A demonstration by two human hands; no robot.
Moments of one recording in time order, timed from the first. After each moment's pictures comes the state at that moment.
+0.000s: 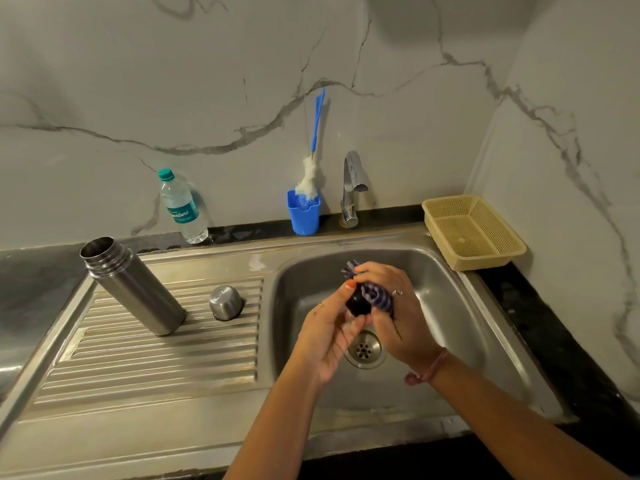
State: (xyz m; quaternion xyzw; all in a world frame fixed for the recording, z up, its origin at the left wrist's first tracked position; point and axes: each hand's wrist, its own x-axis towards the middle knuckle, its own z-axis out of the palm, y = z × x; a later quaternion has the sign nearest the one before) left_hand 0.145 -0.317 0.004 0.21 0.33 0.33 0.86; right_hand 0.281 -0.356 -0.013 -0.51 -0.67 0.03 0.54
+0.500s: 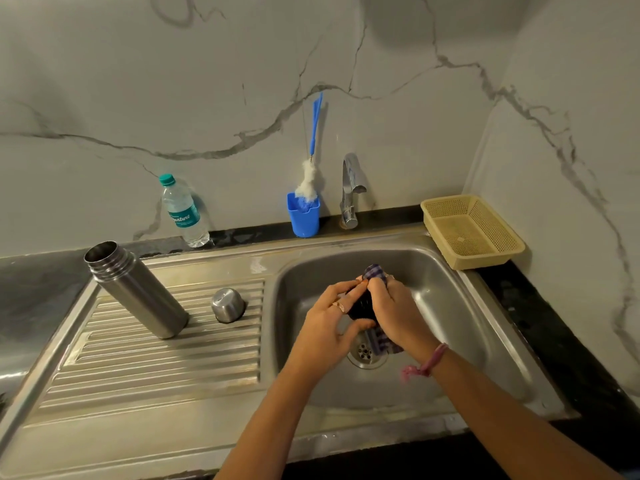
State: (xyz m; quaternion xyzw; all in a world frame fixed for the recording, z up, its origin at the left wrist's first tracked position) left_hand 0.129 -0.297 -0.034 0.86 0.24 0.36 0.27; right_hand 0.265 -0.347 0.009 -0.68 -0.45 0.31 0.49
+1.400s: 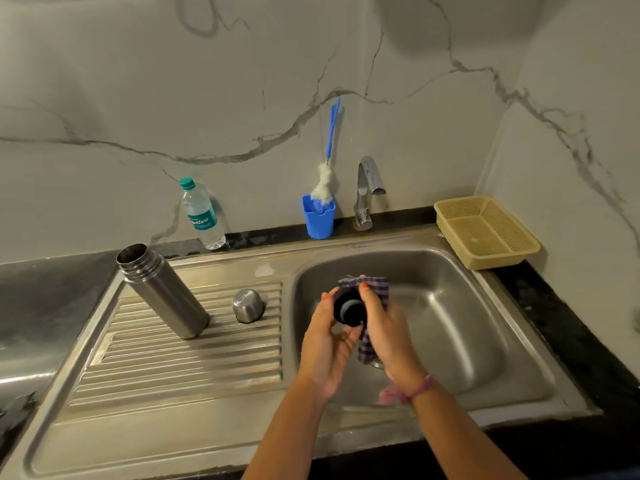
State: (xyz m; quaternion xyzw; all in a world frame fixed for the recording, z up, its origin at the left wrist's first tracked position) left_hand 0.108 -0.317 -0.017 0.24 0.34 0.41 0.82; right_hand 0.201 -0.349 0.003 -0.65 -0.27 0.35 0.61
